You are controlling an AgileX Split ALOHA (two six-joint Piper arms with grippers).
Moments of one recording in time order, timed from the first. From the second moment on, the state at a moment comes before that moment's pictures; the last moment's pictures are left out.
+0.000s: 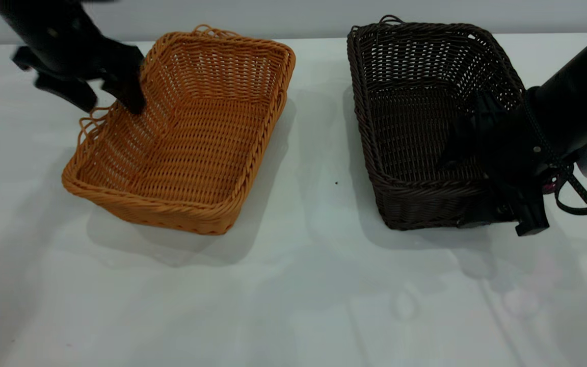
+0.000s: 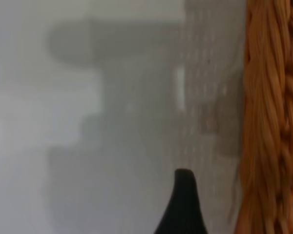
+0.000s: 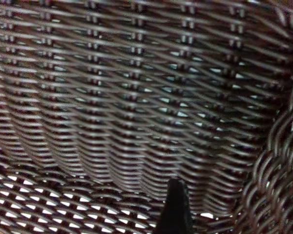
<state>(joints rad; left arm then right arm) -0.14 2.25 -1.40 -0.24 0.39 0.27 0.25 2.15 -0.81 1.79 0.20 -0.16</state>
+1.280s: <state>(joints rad) -0.15 2.32 -1.42 -0.24 0.28 0.29 0.20 2.12 -0.81 1.79 0.24 -0.24</state>
